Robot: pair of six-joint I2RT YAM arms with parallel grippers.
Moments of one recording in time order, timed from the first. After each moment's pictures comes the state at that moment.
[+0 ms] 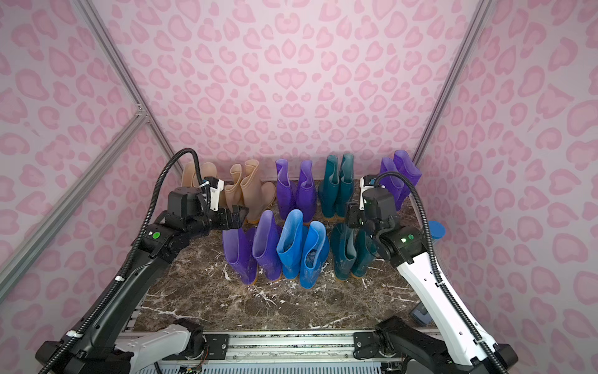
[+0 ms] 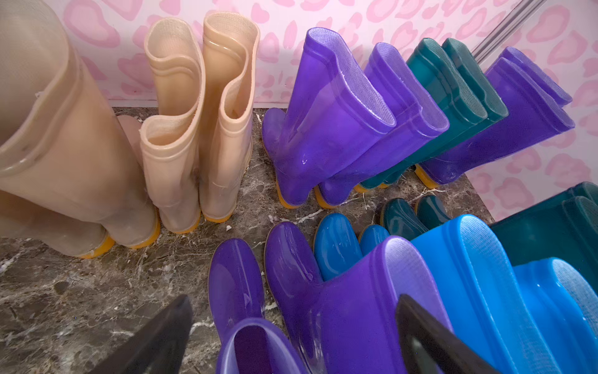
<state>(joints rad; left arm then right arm) -0.35 1.13 1.26 -0.69 0.11 -0.27 0.40 1.08 1.28 -0.74 0.25 0.30</state>
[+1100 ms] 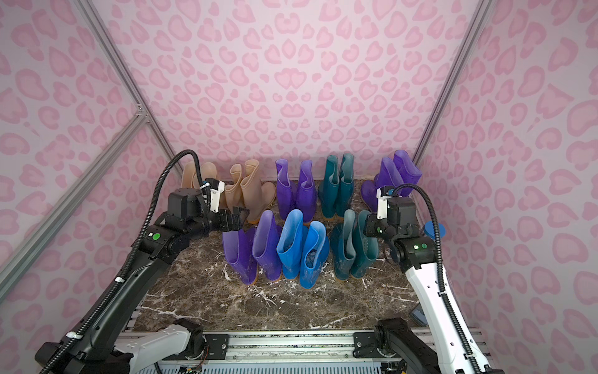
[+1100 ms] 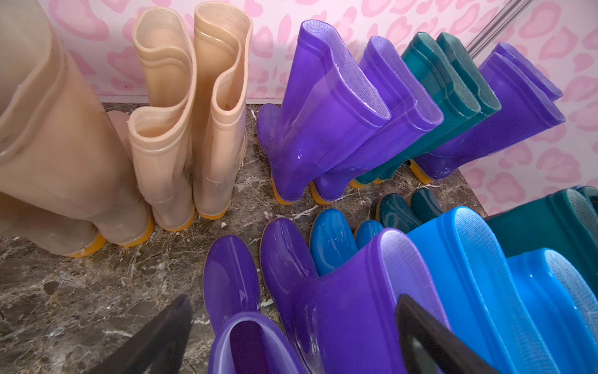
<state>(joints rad) -0.35 1.13 1.24 -0.69 0.13 -0.27 0.13 0.99 1.11 -0.74 -0.02 0.19</state>
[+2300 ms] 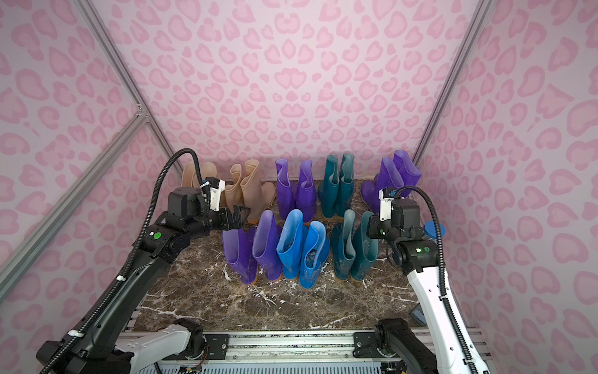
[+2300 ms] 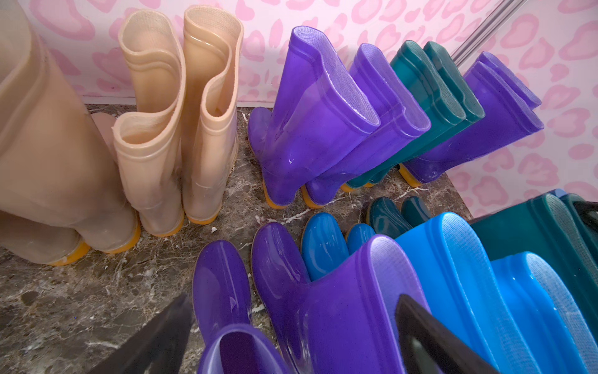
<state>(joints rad) -0.34 1.13 1.24 -0.66 0.17 -0.29 0.09 0.97 1.09 -0.72 -0.06 0.13</state>
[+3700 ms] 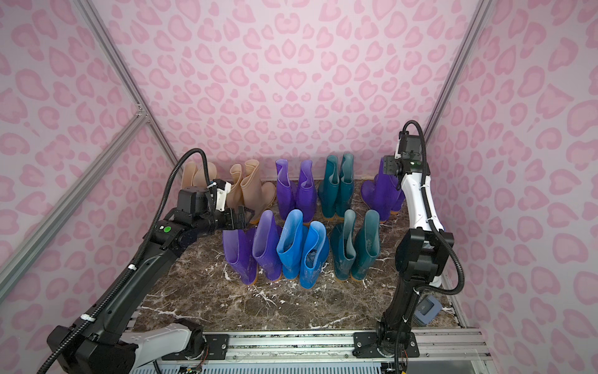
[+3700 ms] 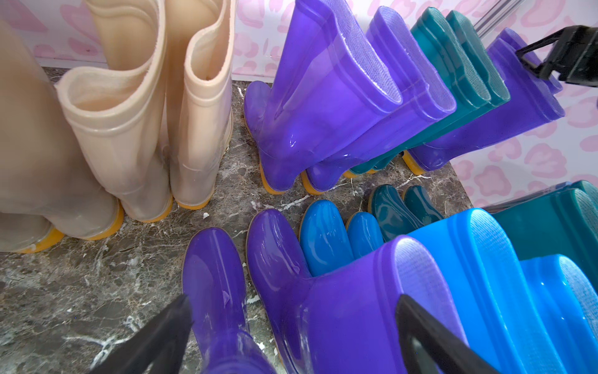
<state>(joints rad) -0.33 1.20 1.23 -0.66 0.21 -0.30 -0.14 1.98 2.03 -0.67 0.18 -0.09</state>
